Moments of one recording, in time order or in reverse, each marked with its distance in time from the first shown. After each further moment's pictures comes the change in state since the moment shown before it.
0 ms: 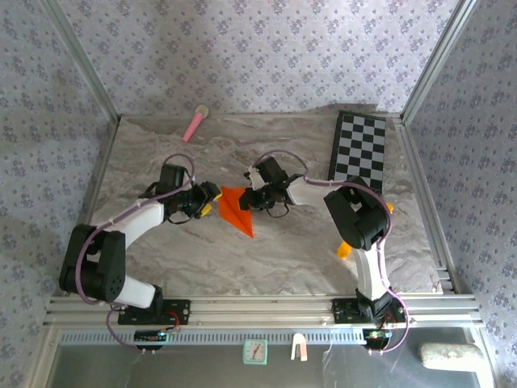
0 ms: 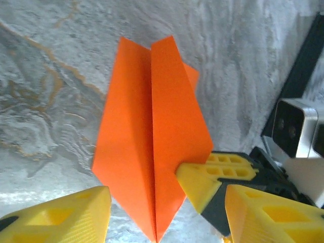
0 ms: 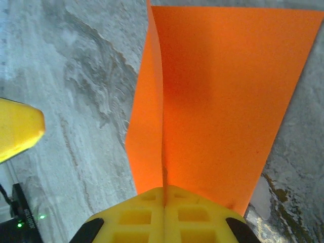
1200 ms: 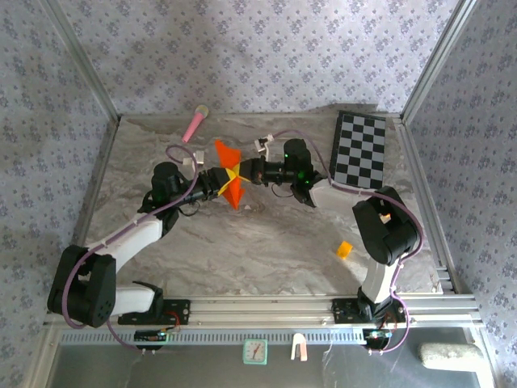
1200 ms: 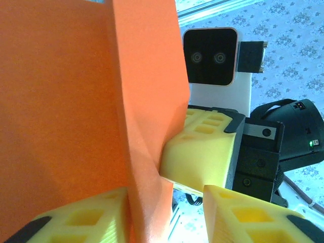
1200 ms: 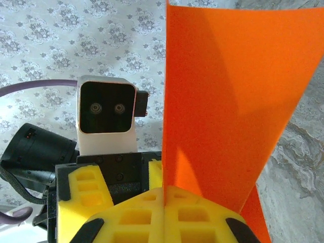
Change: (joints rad) left arm -0.083 -0.146 -0.106 0.626 0.239 -0.158; right arm -0.079 -0.225 -0.172 0.709 -0.275 0.560
